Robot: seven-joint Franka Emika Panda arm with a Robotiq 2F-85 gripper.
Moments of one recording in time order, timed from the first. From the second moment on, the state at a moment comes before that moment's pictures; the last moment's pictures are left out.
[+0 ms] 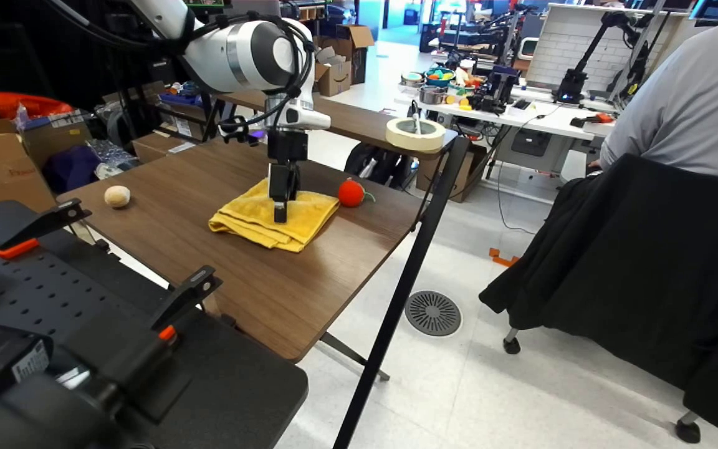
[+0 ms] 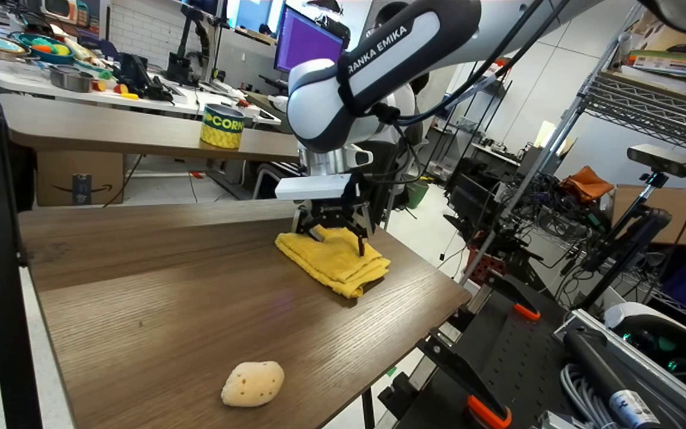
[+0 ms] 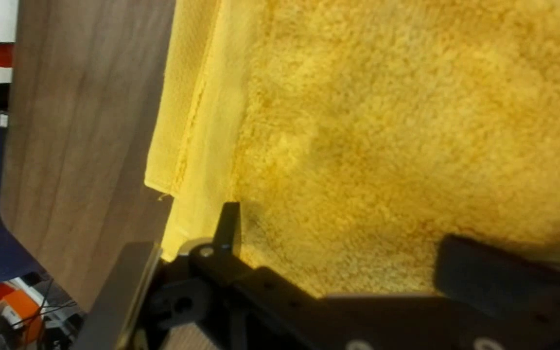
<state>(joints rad) 0.21 1.14 -0.22 -1.30 -0.02 1.98 1.14</state>
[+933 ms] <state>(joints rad) 0.18 0.86 -0.19 -1.86 -0.04 2.64 1.03</state>
